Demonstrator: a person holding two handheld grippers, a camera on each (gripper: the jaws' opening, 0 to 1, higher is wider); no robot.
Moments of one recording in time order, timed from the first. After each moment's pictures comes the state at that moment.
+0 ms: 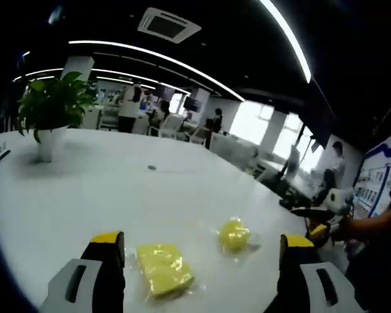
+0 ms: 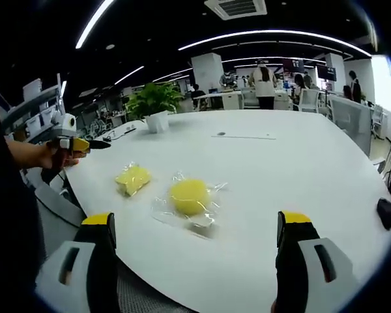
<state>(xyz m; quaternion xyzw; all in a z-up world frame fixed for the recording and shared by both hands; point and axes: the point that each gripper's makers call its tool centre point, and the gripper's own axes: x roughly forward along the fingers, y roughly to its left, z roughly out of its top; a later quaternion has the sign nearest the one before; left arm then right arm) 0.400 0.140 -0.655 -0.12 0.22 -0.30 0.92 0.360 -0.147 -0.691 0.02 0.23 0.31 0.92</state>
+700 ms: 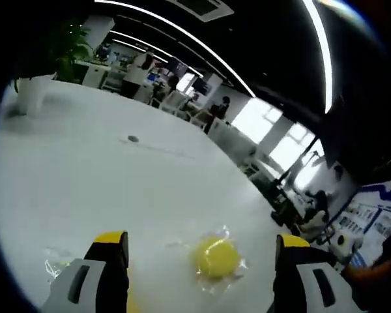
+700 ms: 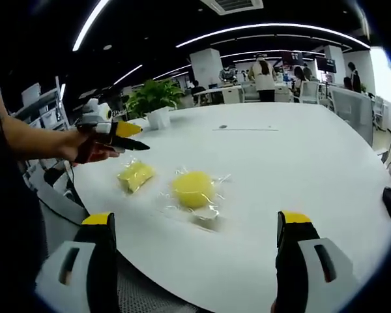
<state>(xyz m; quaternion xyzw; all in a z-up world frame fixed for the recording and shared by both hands) 0.469 0.053 -0.697 -0.23 0.30 -0.30 0.87 0.355 -0.143 -0.704 0.04 0.25 0.32 0.91</state>
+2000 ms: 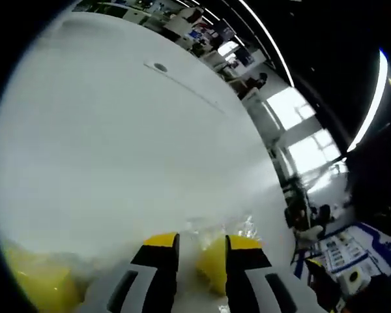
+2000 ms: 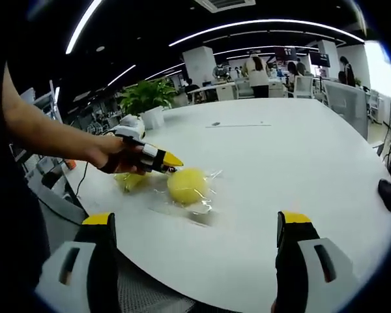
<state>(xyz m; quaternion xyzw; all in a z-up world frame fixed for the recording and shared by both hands) 0.499 0.006 -0.791 -0.33 0.46 -0.24 0.79 0.353 -0.156 -0.703 0.04 0.26 0.30 0.92</state>
